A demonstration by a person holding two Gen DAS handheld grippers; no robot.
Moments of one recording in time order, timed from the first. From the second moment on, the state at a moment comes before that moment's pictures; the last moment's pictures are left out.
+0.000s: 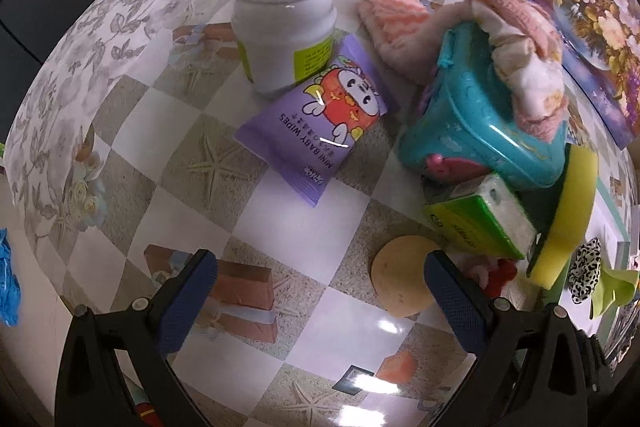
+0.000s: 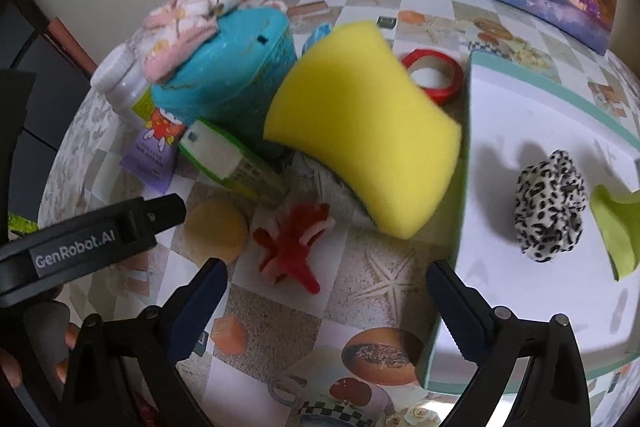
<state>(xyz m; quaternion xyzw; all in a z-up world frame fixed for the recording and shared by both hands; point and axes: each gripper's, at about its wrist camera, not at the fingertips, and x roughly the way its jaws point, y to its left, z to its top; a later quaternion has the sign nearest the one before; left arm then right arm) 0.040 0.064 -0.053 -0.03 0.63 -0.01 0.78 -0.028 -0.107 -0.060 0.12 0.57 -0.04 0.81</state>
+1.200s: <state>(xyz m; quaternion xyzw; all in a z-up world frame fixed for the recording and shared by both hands) 0.038 0.052 -0.078 -0.02 0.65 -0.03 0.76 -0.022 -0.081 -0.067 0.08 0.58 -0.05 0.81</state>
